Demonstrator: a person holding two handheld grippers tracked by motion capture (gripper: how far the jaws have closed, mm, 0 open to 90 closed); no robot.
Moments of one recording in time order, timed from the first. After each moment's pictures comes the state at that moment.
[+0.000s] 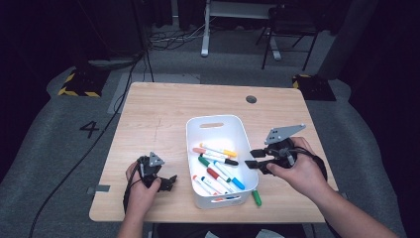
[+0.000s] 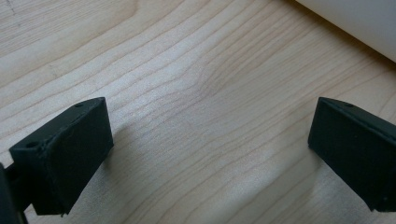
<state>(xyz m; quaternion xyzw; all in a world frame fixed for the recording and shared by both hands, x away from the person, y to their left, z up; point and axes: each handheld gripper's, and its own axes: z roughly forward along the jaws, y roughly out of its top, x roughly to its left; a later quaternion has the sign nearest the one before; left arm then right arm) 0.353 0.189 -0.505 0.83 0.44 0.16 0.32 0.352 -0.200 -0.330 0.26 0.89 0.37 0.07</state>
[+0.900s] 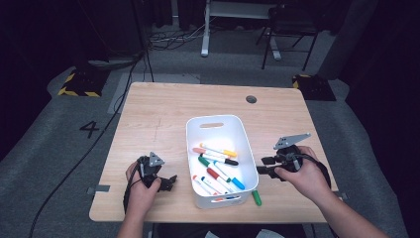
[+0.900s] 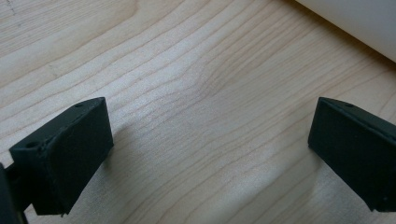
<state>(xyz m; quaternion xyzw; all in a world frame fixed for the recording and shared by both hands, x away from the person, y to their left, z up) 0.353 0.189 -0.505 0.83 0.44 0.16 0.32 0.365 -0.235 -0.389 0.33 0.88 0.34 0.05</state>
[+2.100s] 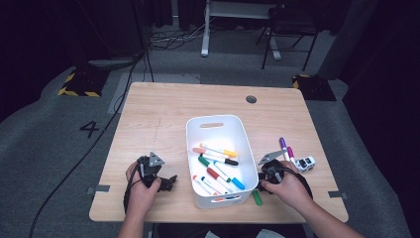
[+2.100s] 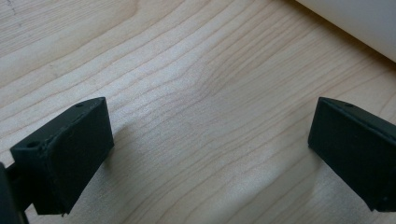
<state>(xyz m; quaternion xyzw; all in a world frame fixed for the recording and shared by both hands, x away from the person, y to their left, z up) 0.352 0.189 -0.505 0.83 0.44 0.16 0.31 0.372 -0.225 -0.474 0.33 0.90 0.28 0.02</state>
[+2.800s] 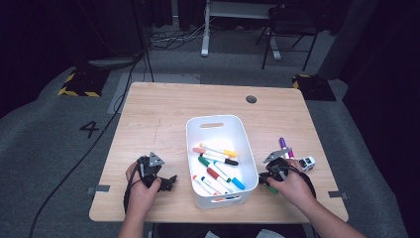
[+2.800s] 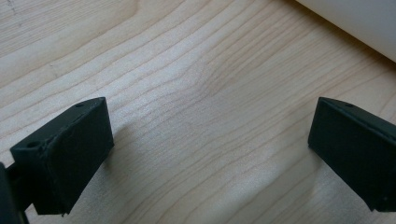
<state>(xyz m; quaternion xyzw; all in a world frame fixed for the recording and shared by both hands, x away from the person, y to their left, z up) 0.352 0.189 -0.505 0.83 0.44 0.16 0.31 0.377 -0.240 -0.472 0.35 0.90 0.24 0.06</state>
